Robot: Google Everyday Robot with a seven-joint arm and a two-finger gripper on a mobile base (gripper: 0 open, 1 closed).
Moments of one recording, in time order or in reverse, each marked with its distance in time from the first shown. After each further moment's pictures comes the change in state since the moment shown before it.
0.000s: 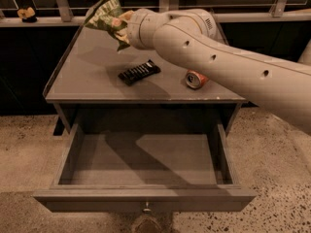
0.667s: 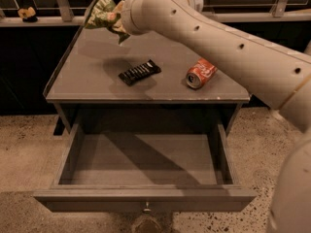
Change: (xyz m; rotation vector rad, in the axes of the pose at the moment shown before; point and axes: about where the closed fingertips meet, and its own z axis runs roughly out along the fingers) arm 0.005 -0.020 0.038 -0.109 0.070 -0.185
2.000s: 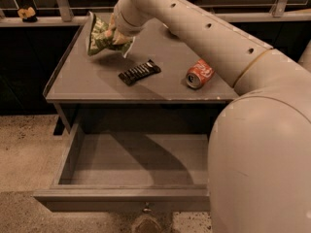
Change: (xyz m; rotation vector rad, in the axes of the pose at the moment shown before) arm 0.012 0.042 0.042 -0.356 0.055 -0.200
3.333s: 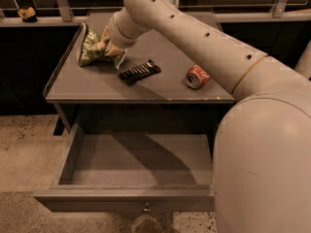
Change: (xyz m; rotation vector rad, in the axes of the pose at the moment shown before) arm -0.027 0.032 0.022 -0.047 -0.106 0.039
